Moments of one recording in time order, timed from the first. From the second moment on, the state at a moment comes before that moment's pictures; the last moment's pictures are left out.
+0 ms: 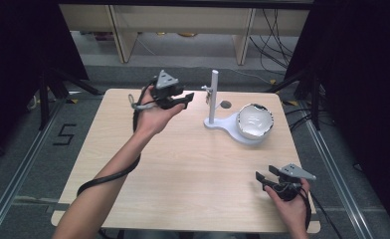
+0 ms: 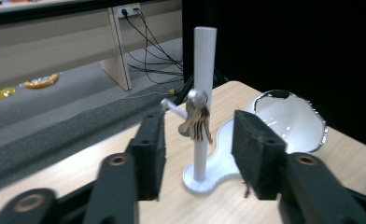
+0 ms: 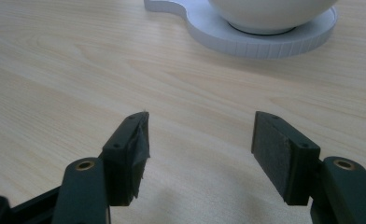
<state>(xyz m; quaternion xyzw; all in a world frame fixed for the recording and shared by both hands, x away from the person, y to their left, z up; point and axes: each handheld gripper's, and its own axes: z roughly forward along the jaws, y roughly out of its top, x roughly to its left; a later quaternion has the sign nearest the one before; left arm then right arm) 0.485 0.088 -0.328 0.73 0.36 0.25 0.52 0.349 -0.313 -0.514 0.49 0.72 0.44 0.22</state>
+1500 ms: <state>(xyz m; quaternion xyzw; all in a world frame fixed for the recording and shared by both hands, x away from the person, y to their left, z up) 0.335 0.286 -0.521 0.63 0.49 0.33 0.50 0.350 -0.315 -0.513 0.48 0.73 0.44 0.24</state>
